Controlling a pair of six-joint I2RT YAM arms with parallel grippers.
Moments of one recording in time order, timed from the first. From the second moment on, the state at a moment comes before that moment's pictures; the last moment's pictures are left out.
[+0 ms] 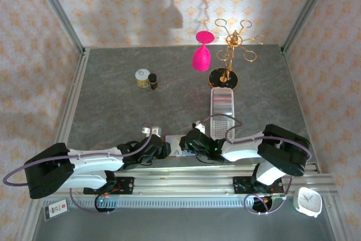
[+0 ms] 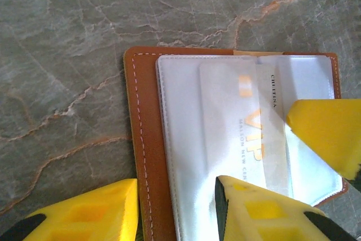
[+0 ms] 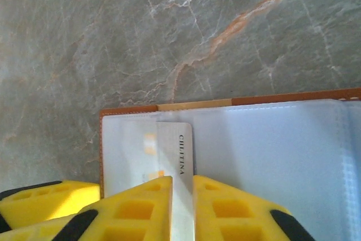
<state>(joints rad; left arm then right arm) -0.98 1.17 0.28 0.04 -0.16 -1.04 1.10 1.54 0.50 0.27 0.15 1.21</state>
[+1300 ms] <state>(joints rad) -0.99 1.17 0.25 0.08 -0.18 -1.06 1.12 1.31 0.44 0.07 0.24 1.23</state>
